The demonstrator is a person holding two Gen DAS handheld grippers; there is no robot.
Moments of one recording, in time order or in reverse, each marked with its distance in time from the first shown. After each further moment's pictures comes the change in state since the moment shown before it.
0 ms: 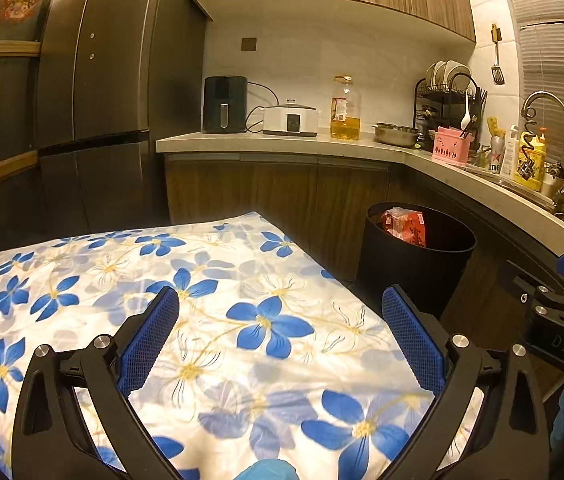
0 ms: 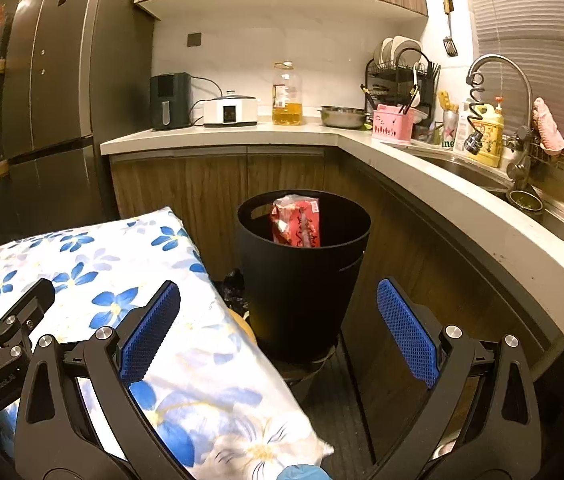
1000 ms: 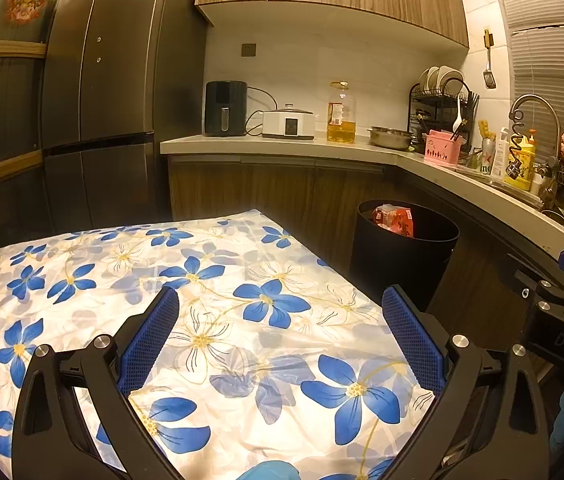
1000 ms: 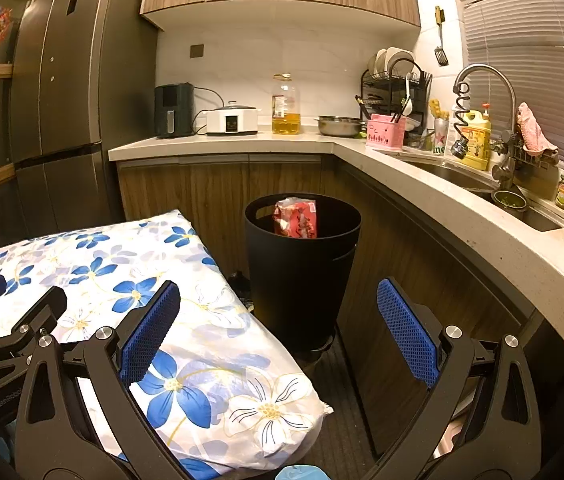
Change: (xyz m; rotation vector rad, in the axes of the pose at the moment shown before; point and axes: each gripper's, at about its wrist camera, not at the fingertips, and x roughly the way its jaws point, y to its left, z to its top) left arm -0.042 0.004 -0.015 0.000 -0.013 -0.007; right arm -0.051 0.006 -0.015 0.002 -0.031 -0.009
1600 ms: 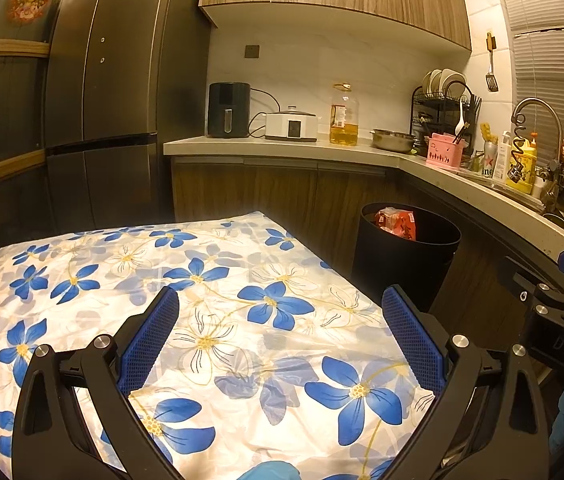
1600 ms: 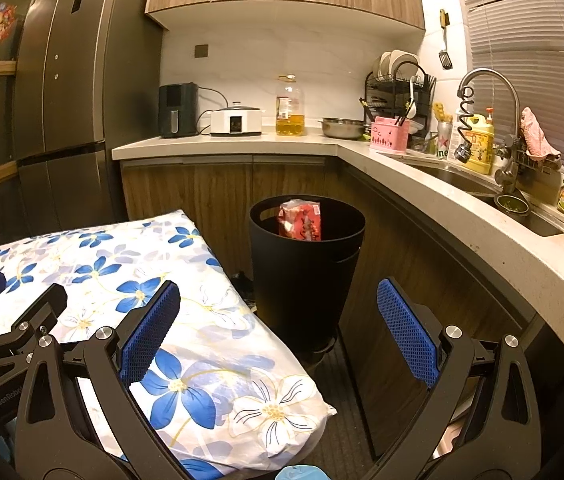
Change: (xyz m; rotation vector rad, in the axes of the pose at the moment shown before) left arm -0.001 0.004 0.001 -0.003 -0.004 0.005; right arm 0.000 0.005 0.005 -0.011 -0.002 0.007
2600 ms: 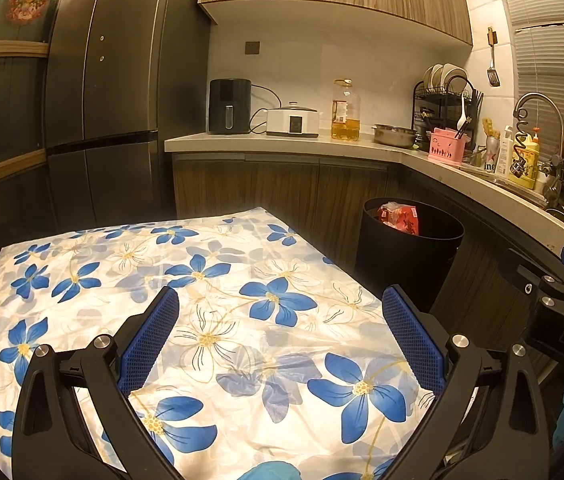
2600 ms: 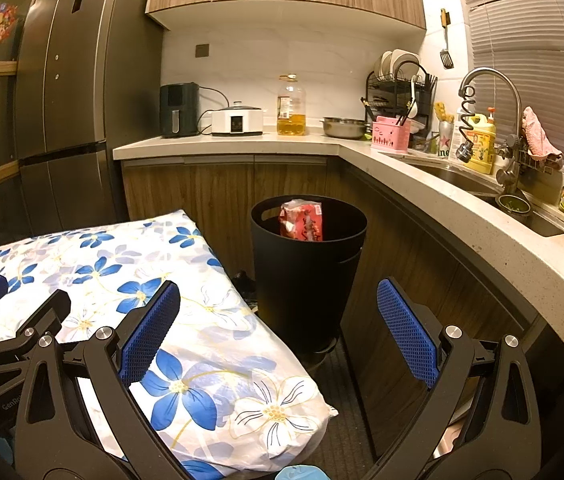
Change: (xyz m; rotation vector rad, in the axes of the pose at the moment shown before) left arm 0.002 0.005 -0.001 0.004 0.010 0.004; right arm 0.002 0.002 0.001 -0.001 0.002 0.003
